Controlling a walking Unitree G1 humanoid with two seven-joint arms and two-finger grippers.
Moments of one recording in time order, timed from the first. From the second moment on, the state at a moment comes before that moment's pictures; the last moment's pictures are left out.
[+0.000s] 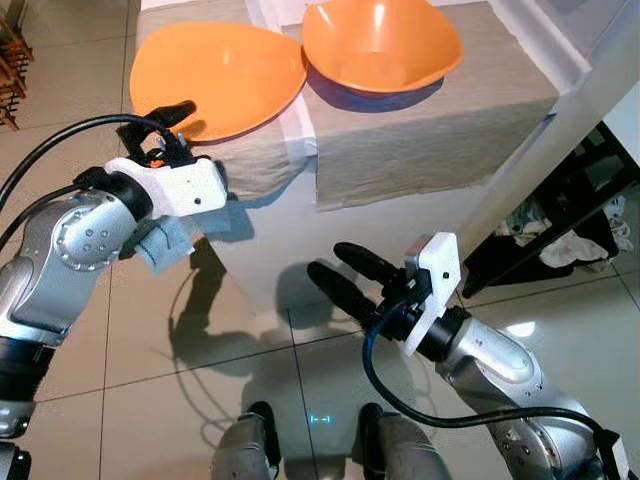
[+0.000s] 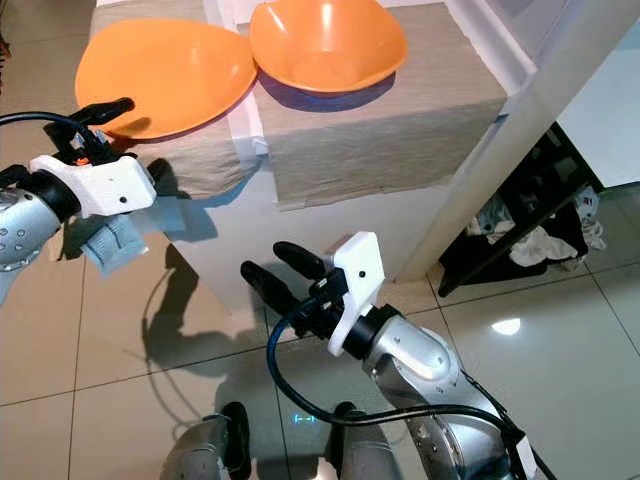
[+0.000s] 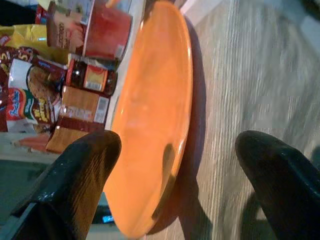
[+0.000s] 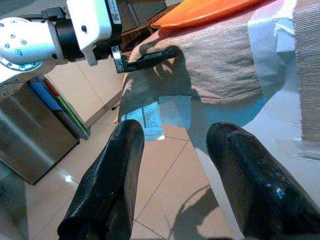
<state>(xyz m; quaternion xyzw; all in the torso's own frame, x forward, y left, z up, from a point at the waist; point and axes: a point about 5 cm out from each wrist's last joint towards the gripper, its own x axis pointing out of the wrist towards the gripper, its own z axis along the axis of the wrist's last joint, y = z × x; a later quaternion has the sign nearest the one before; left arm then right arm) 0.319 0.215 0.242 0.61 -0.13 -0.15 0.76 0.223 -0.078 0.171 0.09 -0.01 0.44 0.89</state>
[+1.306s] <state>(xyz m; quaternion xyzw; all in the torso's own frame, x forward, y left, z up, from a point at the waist) 0.329 0.228 0.259 0.63 -0.14 -0.11 0.76 0.225 -0.078 0.176 0.09 -0.01 0.43 0.90</state>
